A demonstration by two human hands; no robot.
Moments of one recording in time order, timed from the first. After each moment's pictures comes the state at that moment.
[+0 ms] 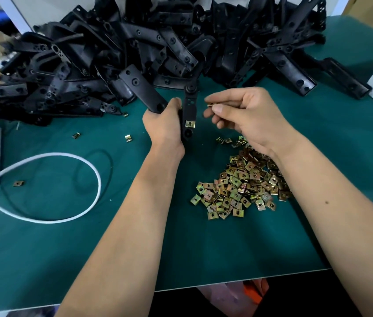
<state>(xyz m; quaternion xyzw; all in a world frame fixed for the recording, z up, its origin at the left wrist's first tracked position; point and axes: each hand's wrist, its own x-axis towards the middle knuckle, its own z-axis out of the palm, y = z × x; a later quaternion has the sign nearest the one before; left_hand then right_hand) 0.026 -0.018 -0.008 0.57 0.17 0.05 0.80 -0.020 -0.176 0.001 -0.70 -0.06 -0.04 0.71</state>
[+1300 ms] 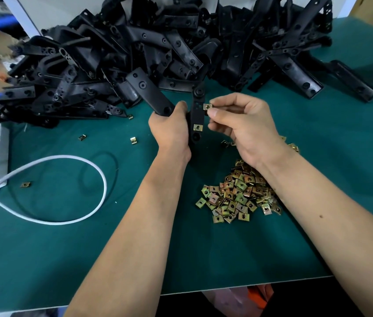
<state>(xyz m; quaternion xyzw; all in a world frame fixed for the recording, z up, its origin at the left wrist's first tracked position) 0.032 -0.020 -0.017 0.58 0.17 0.08 0.79 -0.024 -0.146 -0.005 -0.59 0.02 -0.10 0.80</state>
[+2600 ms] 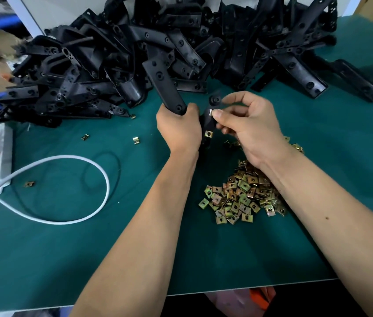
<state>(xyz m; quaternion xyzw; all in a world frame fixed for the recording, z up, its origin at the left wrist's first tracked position) 0.024 -0.030 -0.015 0.68 0.11 0.18 0.71 -0.026 -0.145 -0.003 -0.65 0.05 -0.12 0.75</state>
